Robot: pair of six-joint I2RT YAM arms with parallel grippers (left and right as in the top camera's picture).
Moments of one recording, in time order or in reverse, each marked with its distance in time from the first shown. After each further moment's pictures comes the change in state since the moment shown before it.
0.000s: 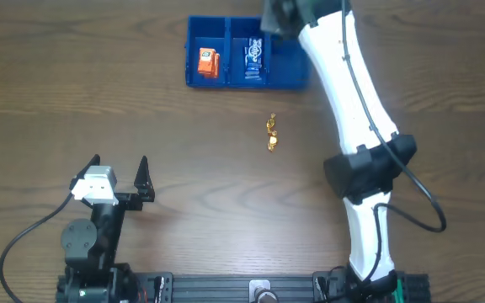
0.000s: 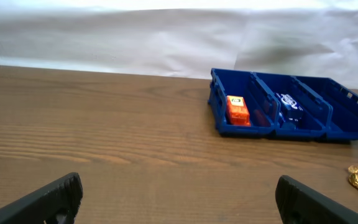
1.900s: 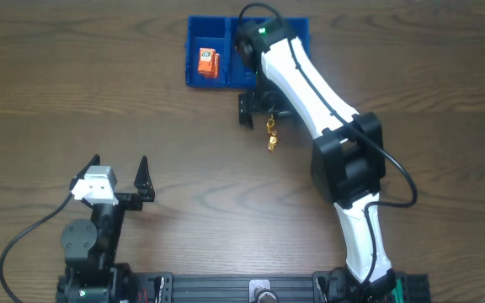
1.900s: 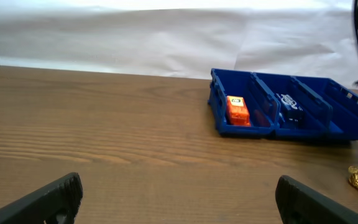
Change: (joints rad) left arm 0.000 -0.001 0.000 0.000 0.000 0.000; right arm 0.113 0.010 -0.496 -0.266 -0.261 0.003
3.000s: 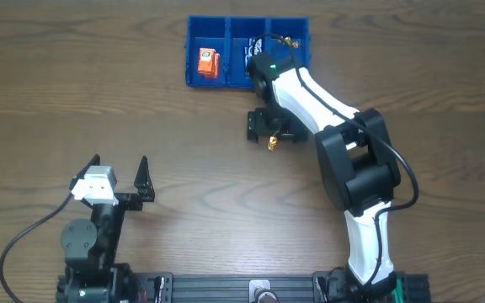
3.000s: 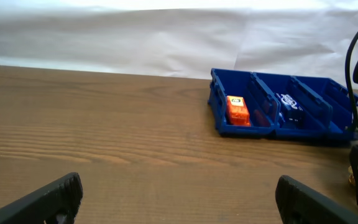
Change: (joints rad) left arm 0.000 0.000 0.000 0.000 0.000 0.000; right arm -0.038 -0.093 -0.443 0.439 -0.032 0.022
